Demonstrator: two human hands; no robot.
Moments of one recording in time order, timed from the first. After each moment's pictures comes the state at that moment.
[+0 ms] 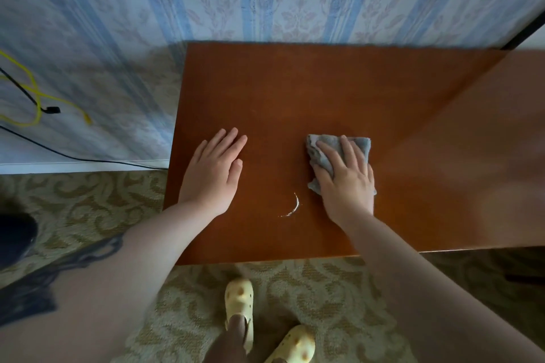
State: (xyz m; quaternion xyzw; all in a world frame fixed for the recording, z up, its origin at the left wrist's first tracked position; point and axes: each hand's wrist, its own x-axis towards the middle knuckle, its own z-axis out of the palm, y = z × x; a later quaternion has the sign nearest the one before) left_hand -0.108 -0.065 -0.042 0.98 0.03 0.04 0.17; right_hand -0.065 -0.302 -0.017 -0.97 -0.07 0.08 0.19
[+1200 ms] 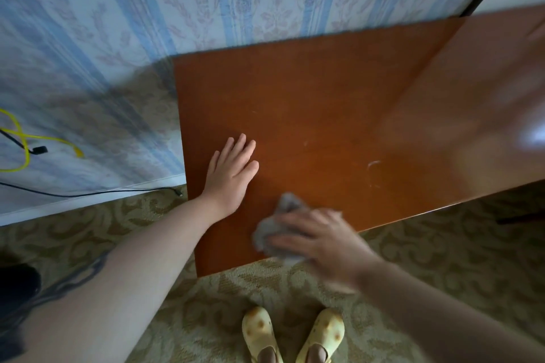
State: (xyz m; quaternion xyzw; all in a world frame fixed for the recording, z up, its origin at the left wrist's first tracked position) left_hand -0.105 -0.050 -0.018 0.94 -0.01 -0.14 0.30; right_hand -0.178 -0.279 -0.022 -0.90 -0.41 0.06 0.12
